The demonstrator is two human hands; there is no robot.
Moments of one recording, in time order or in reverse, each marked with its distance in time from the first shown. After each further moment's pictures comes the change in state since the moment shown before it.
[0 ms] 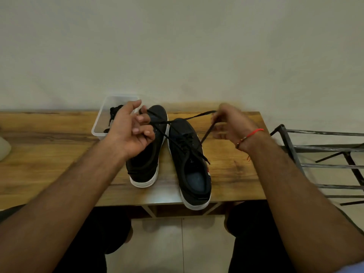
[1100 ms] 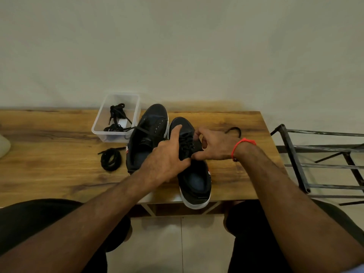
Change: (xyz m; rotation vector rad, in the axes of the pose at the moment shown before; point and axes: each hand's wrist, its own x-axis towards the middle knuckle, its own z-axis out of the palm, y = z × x) left_hand 0.008 -0.090 0.004 1.694 0.030 0.406; right_hand -0.001 0.026 0.017 -1.081 -0.385 -0.112
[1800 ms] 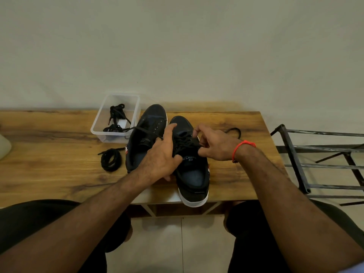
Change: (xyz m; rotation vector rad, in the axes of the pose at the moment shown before) left_hand 0.003 -0.013 -0.002 -0.185 -0.011 -0.056; right_hand 0.001 0.007 0.003 0.071 0.063 -0.119
